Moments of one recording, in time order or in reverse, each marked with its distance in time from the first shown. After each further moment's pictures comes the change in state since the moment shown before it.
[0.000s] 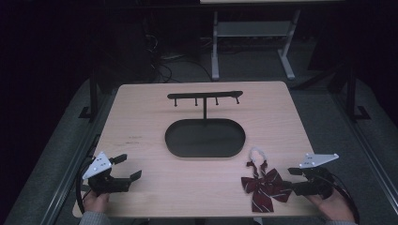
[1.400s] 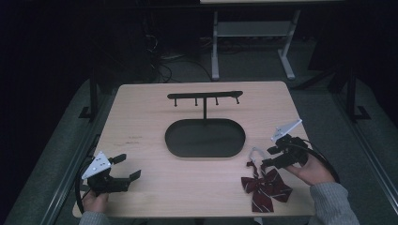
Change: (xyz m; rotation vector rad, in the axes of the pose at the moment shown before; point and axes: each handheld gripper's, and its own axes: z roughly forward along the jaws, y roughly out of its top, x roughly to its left) left arm 0.001 0.001 -0.001 -0.002 0.003 0.000; right arm -0.007 0.105 0.025 0.173 0.086 -0.154
